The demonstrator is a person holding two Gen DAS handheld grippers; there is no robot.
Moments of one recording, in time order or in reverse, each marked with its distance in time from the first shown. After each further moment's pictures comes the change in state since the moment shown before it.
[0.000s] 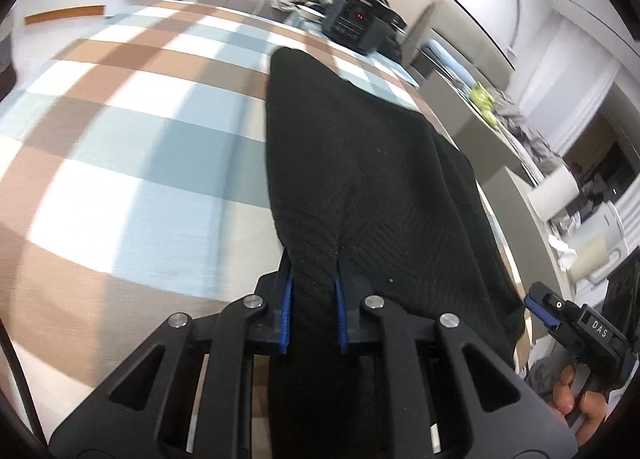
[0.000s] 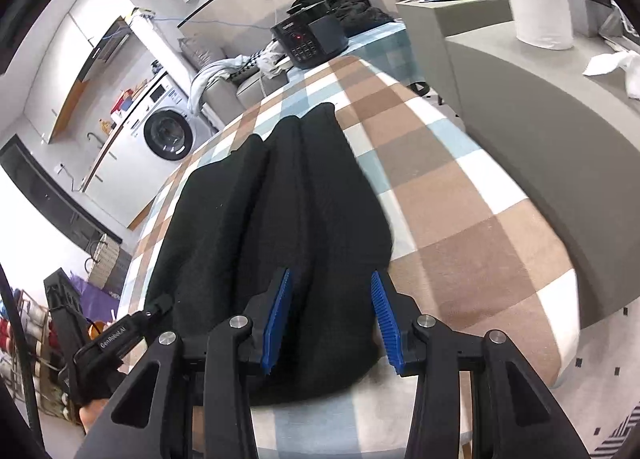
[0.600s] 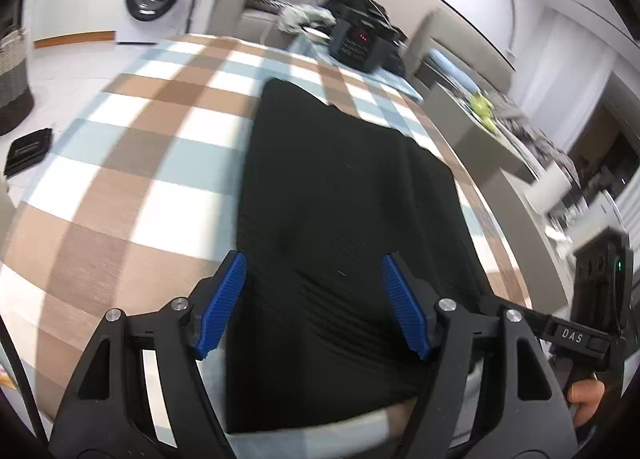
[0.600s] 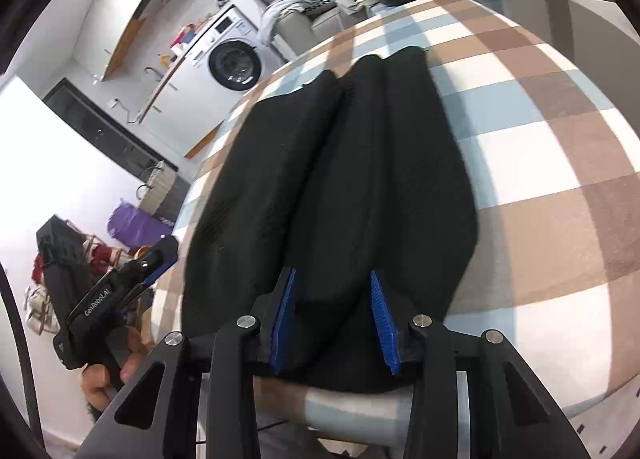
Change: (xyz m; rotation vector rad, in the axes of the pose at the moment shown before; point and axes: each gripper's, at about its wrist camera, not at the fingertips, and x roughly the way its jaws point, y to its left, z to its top) left arm -0.065 0.010 -0.006 0.073 -0.030 0.019; right arm 0.040 0.066 -0.034 -0.109 0.250 0.269
